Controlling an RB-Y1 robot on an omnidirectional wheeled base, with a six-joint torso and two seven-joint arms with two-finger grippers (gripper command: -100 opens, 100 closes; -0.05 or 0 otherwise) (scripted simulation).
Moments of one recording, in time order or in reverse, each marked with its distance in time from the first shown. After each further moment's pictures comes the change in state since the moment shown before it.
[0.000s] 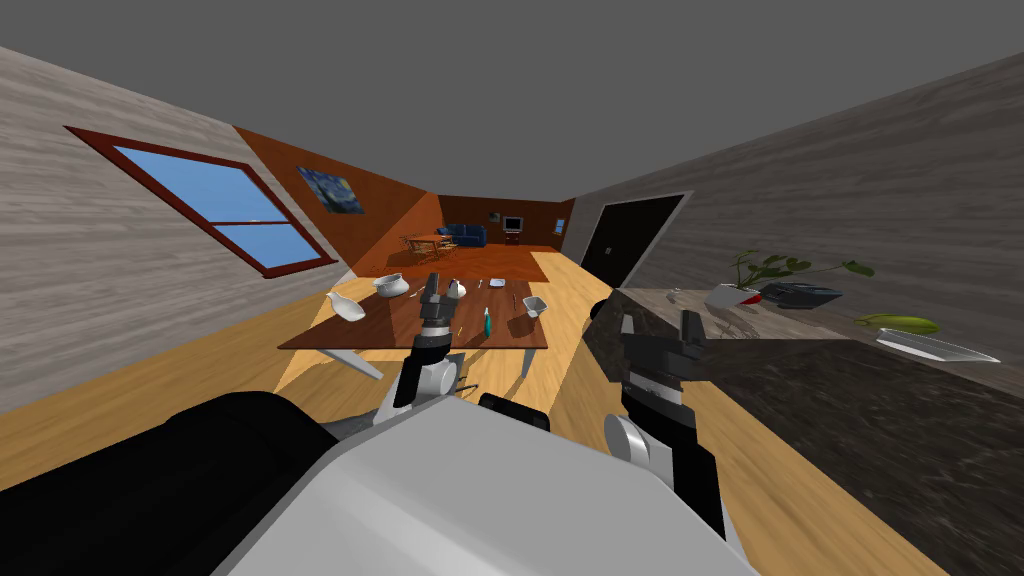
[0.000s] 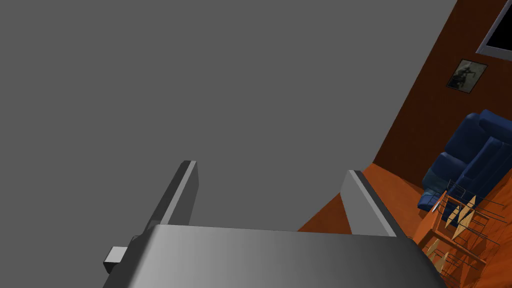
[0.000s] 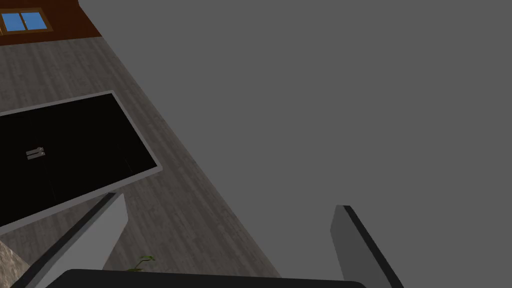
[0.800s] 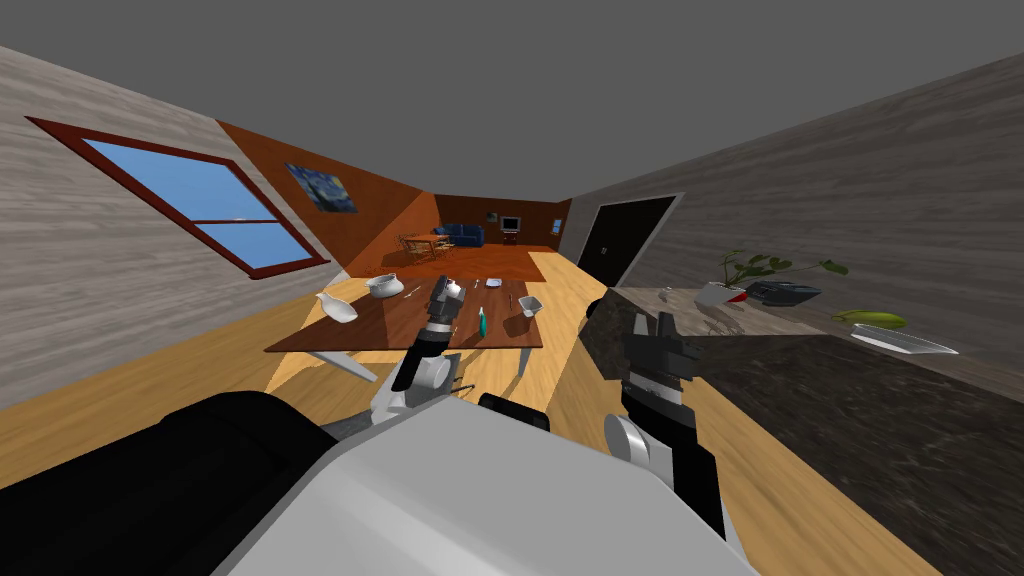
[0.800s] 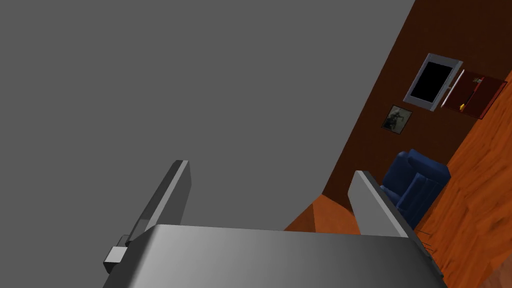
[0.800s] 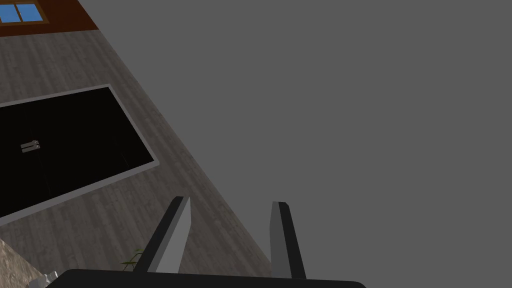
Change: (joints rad) left arm -0.062 0.191 0.040 0.097 0.081 0.066 0.143; right arm 0.000 0.000 0.000 0.000 0.000 0.000 0.000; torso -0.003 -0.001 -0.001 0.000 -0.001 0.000
